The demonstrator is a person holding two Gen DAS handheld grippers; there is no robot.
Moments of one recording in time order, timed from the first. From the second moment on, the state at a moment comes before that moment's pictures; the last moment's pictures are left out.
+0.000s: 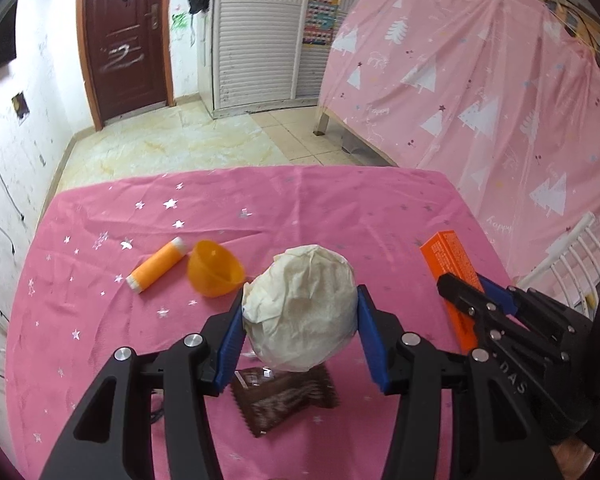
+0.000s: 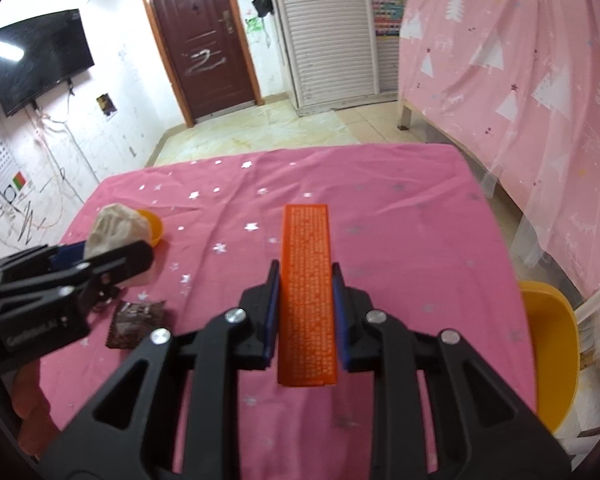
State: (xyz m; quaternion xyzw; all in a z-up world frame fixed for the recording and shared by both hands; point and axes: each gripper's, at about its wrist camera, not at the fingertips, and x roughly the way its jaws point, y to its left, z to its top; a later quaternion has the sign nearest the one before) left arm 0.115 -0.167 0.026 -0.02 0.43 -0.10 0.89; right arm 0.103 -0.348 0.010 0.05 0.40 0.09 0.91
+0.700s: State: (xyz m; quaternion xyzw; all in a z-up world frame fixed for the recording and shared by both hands) left arm 0.089 -0.281 0.044 0.08 0.42 -0.15 0.89; right arm 0.059 -0.484 0.017 0.13 0.35 0.00 0.93
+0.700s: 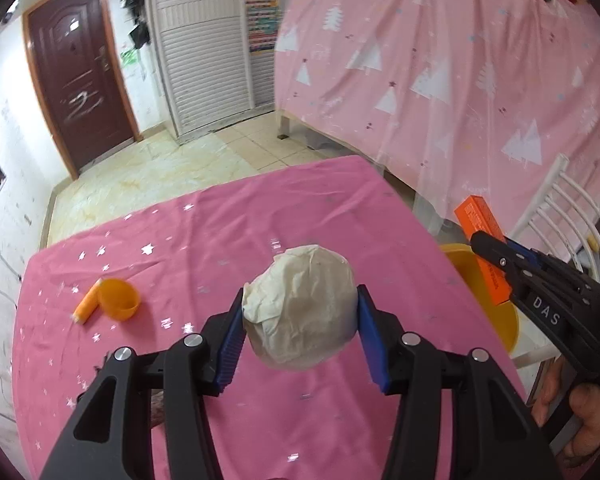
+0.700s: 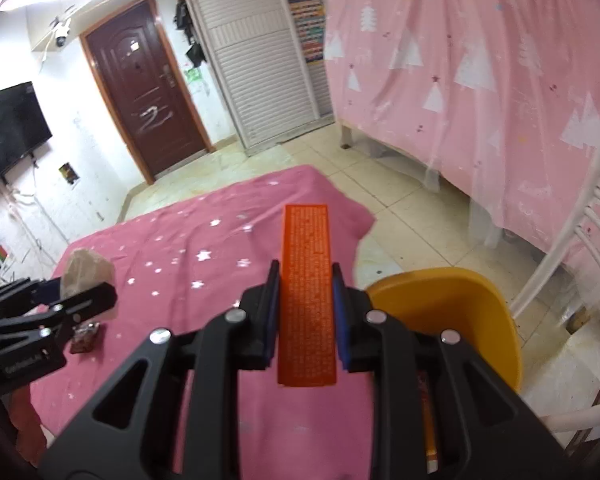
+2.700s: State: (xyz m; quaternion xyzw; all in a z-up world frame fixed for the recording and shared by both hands) left arm 0.121 -0.402 0.029 0.02 0.43 -0.22 0.87; right arm 0.047 -0.573 -0.029 0.18 0.36 -0.03 0.91
